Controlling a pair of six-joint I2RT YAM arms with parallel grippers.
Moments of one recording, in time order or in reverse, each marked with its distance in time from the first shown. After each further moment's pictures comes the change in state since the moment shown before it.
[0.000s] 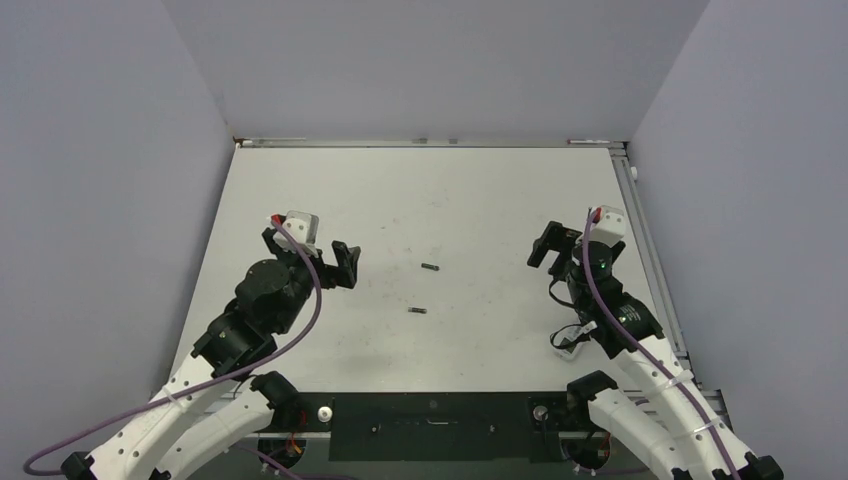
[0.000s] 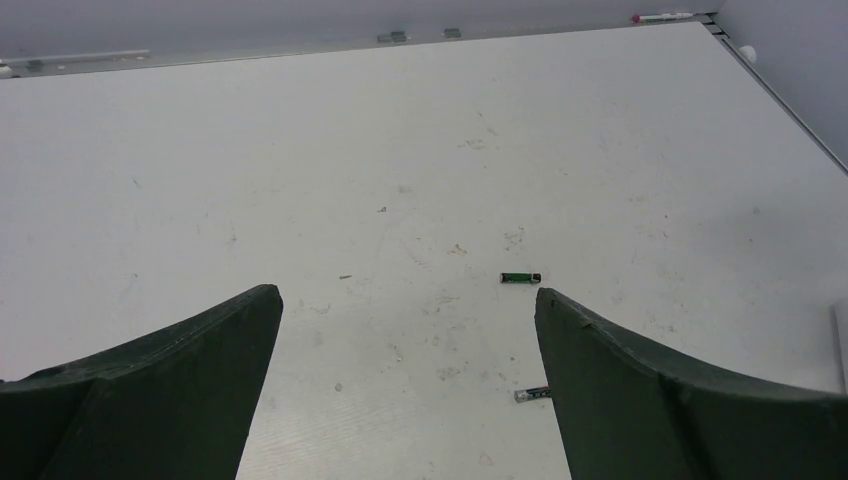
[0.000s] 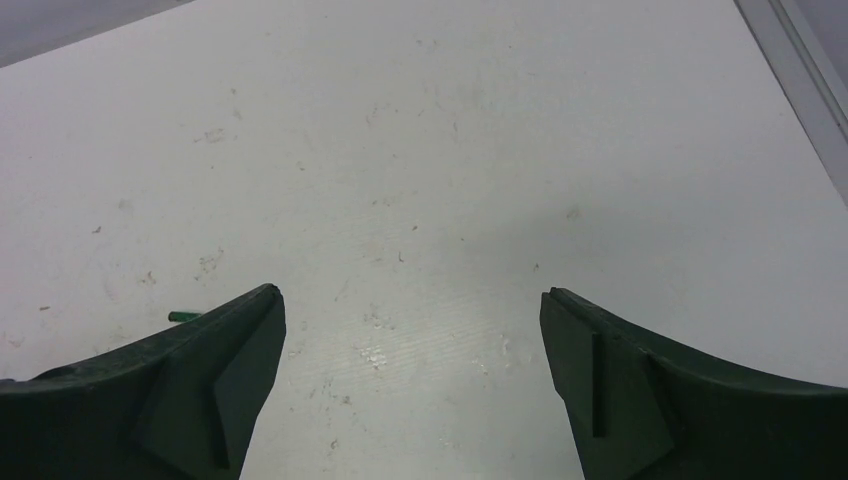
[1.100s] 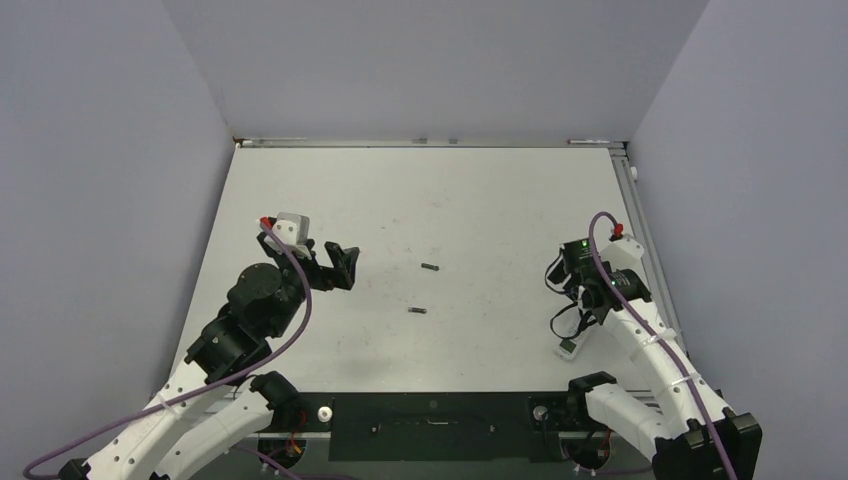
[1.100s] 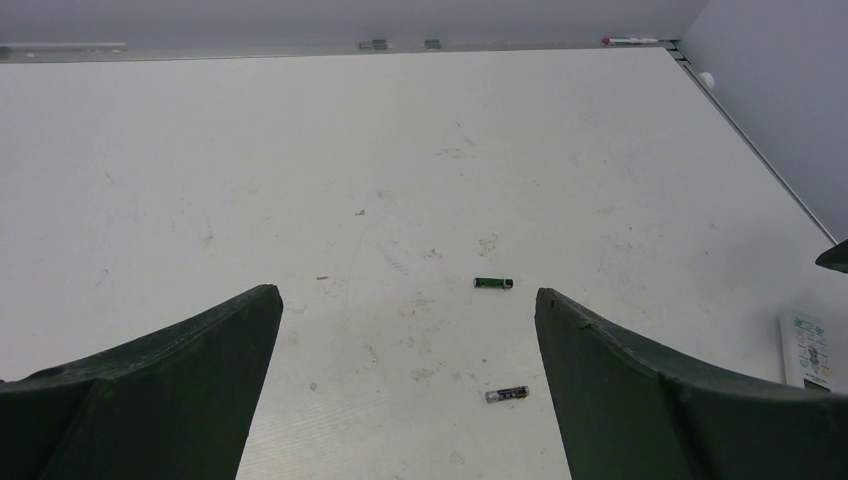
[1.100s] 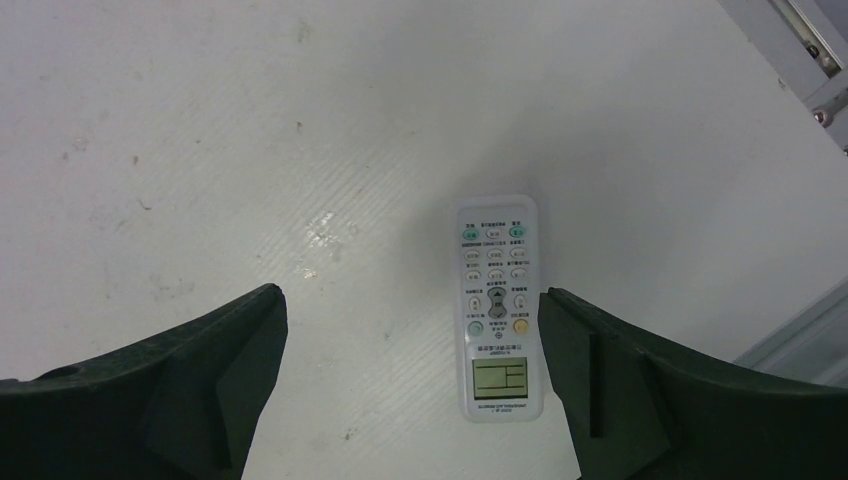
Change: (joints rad) left arm 0.002 -0.025 0.011 -0.018 0.017 -0.063; right arm -0.100 0.216 0.104 -0.533 0.174 0.443
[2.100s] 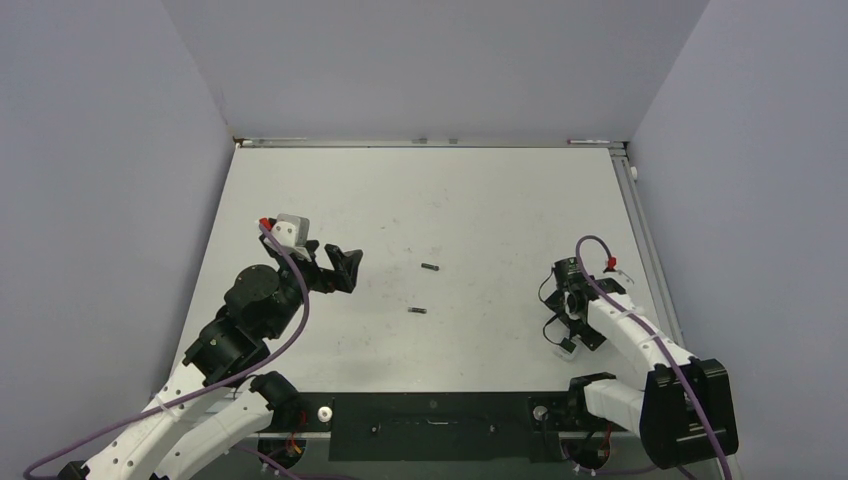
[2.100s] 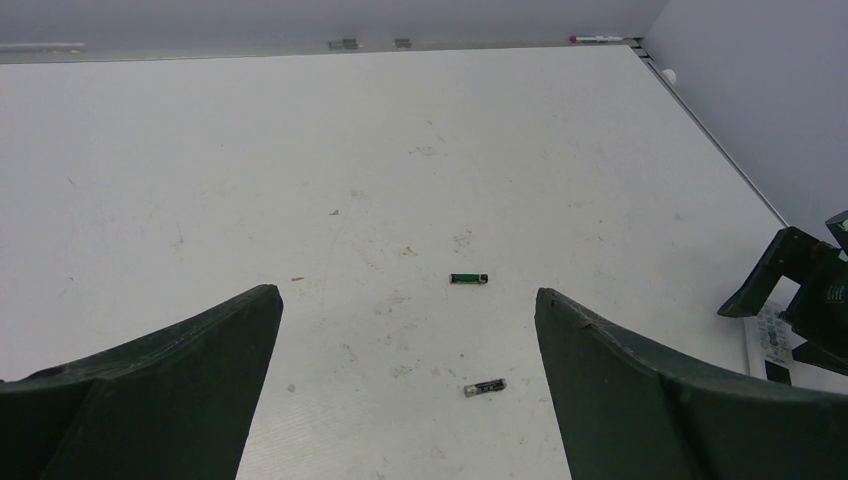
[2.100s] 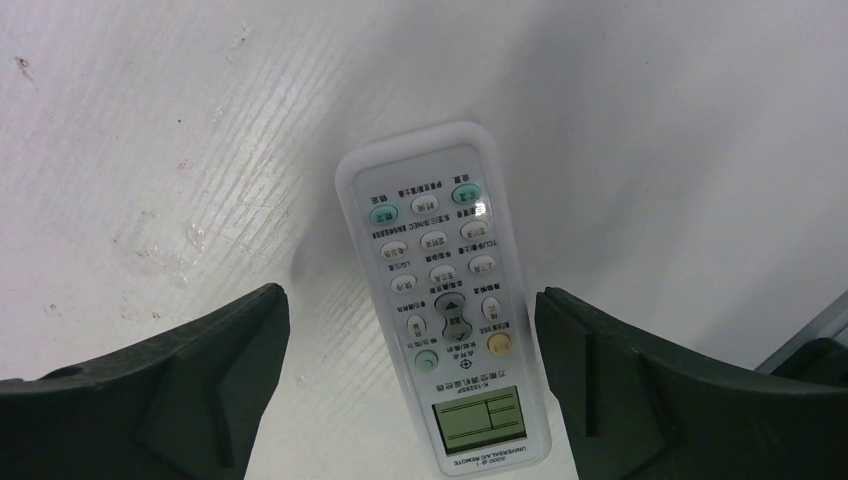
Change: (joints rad) left arm 0.000 -0.014 0.000 0.000 0.056 -0.019; right arm -0.112 0.179 -0.255 0.143 -0.099 0.161
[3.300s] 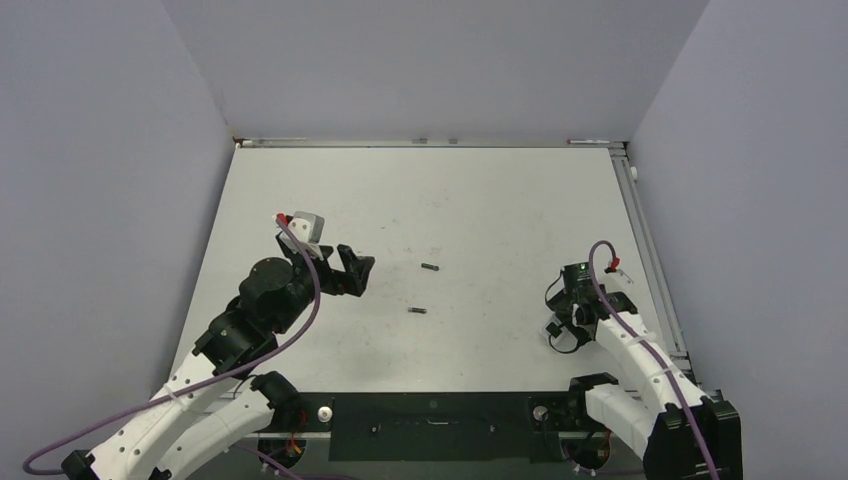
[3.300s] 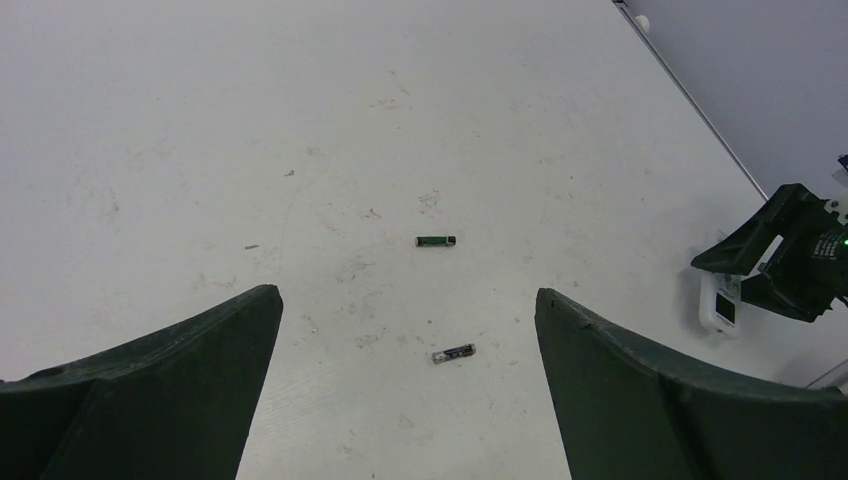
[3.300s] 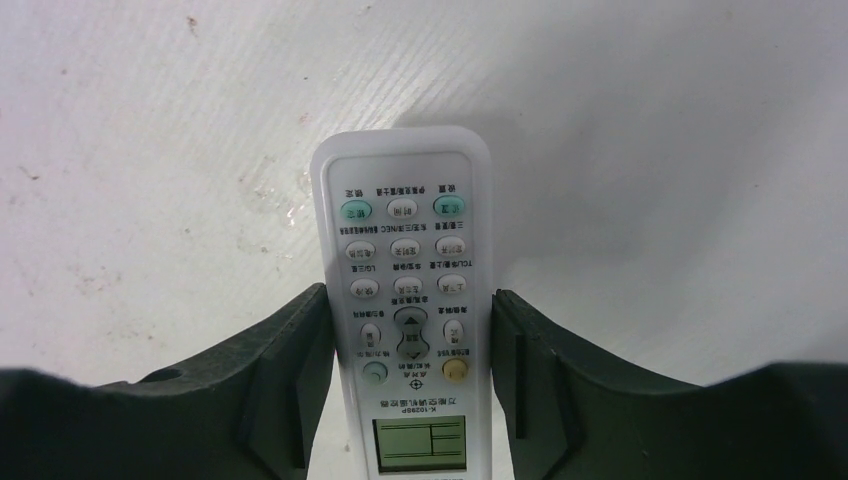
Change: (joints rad) left arm 0.000 0.056 0.000 -0.017 0.075 -0.046; right arm -0.018 -0.155 -0.051 0.077 -0.134 -0.031
